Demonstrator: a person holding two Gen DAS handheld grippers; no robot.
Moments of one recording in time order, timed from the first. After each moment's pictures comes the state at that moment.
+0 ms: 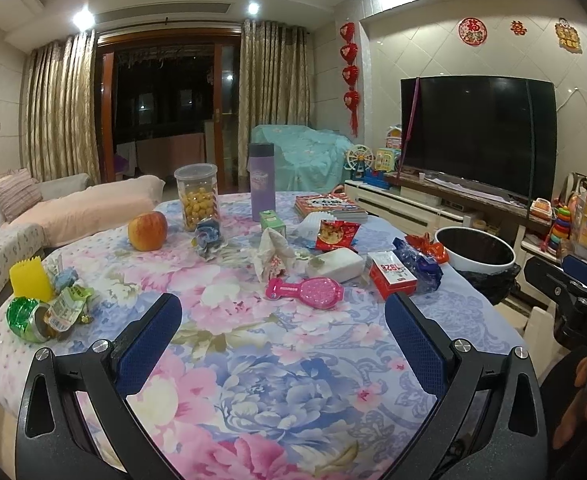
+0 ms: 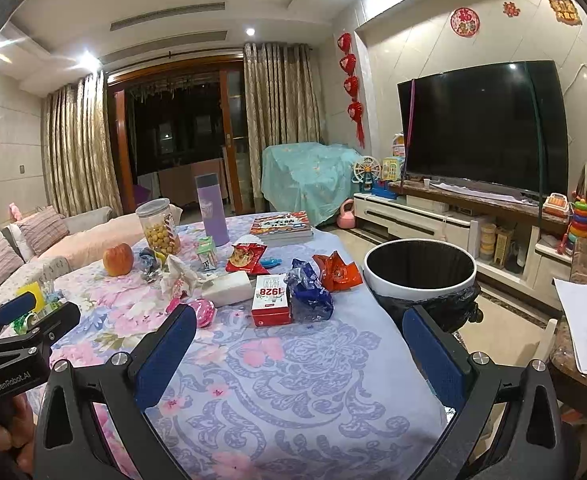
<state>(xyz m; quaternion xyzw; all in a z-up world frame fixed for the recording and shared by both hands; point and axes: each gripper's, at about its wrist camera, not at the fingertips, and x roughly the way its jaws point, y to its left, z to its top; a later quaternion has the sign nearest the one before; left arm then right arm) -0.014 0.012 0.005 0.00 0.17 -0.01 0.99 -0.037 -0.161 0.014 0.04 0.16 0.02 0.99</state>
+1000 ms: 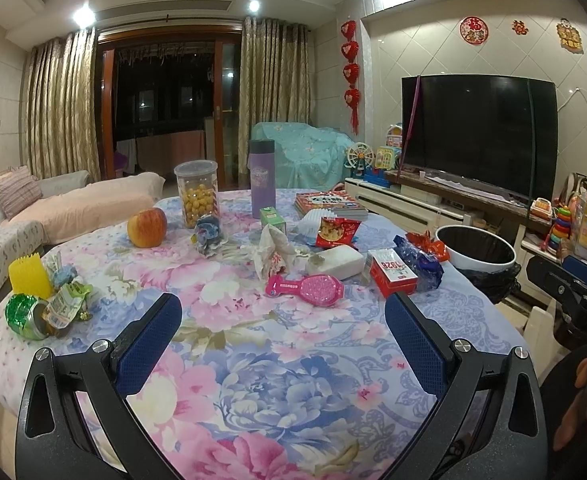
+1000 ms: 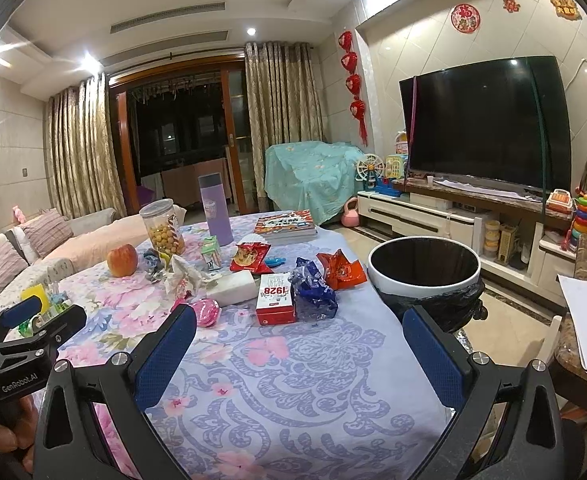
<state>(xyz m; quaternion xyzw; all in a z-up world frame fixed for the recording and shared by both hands) -0.013 0.015 0.002 0.00 0.17 -0.01 0.99 -0.038 -0.158 0.014 0.04 0.16 0.02 0.99</state>
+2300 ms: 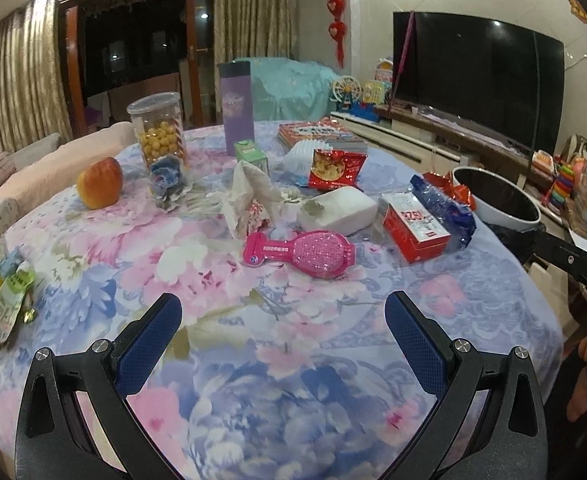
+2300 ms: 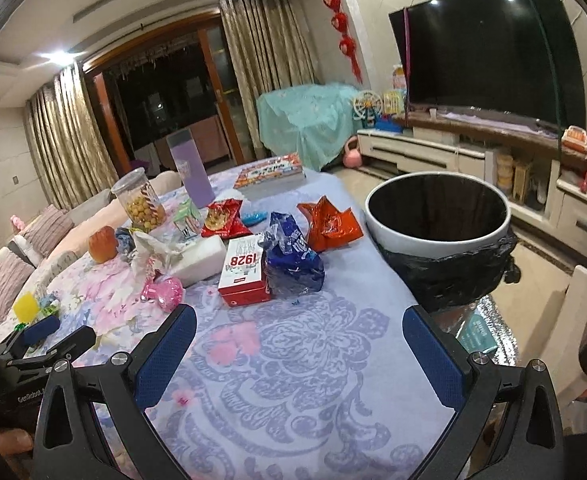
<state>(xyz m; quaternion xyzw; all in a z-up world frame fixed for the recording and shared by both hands) 0.092 0.007 -0.037 0.02 0.30 -0.04 0.95 0.051 -0.196 -0.024 0.11 0.28 0.05 0.95</state>
